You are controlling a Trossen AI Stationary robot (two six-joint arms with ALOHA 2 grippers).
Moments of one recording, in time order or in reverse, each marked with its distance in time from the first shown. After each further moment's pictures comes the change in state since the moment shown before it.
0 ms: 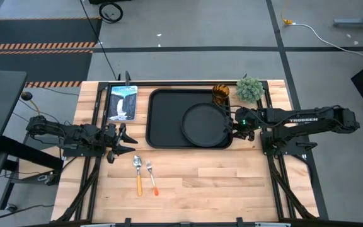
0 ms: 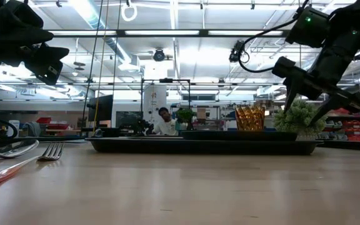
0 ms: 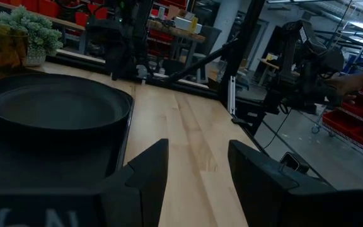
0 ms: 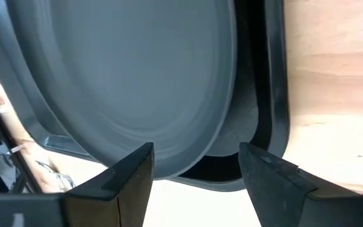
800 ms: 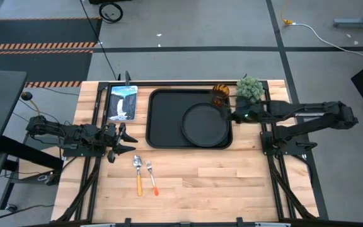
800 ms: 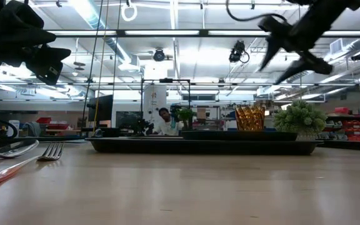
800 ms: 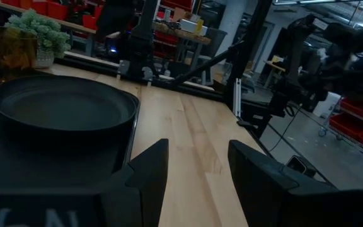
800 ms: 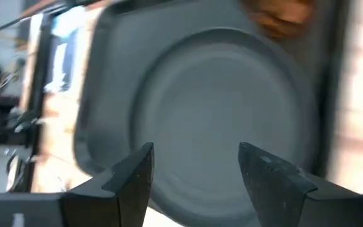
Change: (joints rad) left arm 0.000 0.000 0.000 0.001 -0.027 0.001; right arm 0.106 0.050 0.320 -0.147 0.405 -0.347
